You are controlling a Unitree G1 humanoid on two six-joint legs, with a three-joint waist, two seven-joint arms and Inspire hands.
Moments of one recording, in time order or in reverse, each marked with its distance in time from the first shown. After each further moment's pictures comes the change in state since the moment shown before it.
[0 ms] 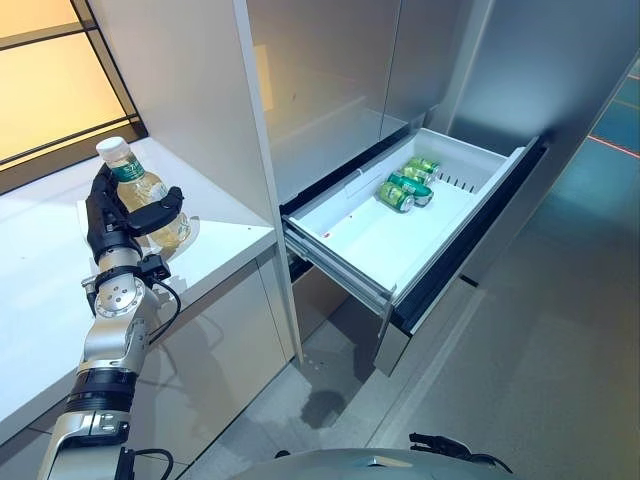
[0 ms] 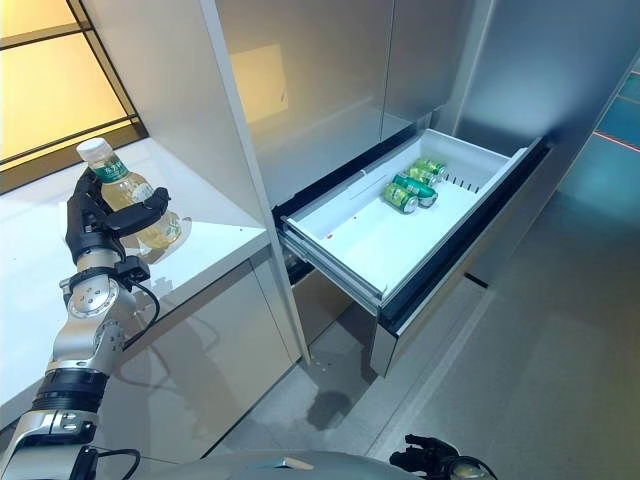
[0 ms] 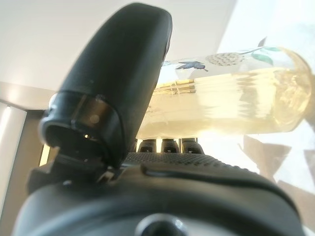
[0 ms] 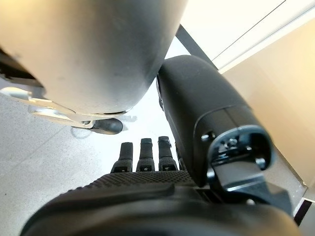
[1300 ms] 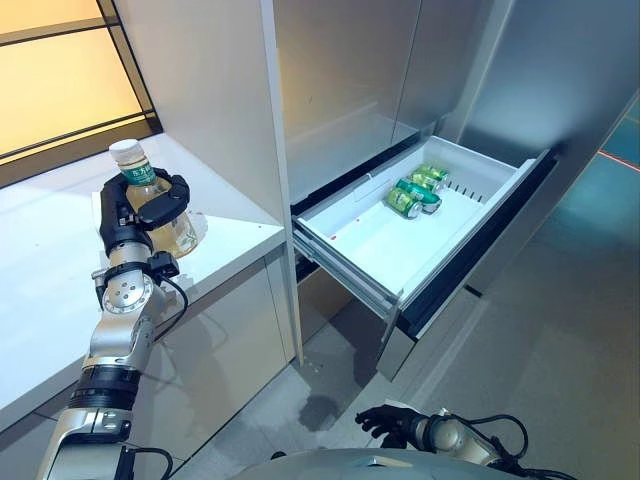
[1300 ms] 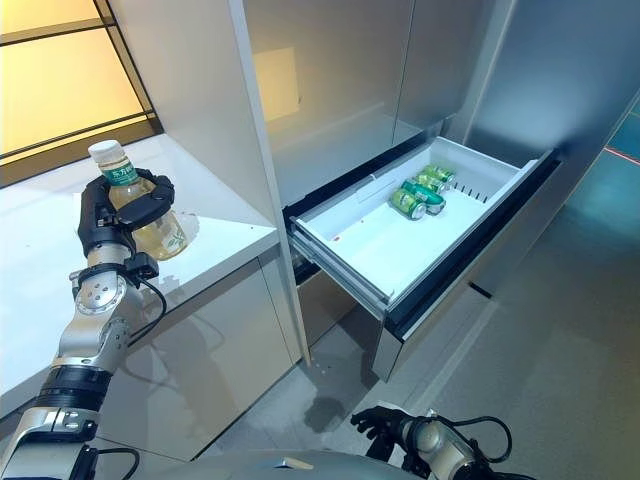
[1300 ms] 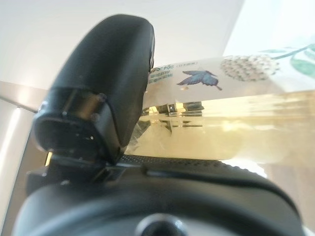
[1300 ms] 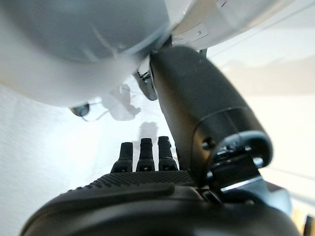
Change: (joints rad) left arm -0.011 0.010 -0.057 -0.038 -0.005 -0.014 -0.021; right arm -0.043 -0.054 0.358 -0.373 -0.452 -0.059 0.153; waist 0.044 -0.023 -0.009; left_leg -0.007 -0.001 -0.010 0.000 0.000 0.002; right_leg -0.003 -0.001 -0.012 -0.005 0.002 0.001
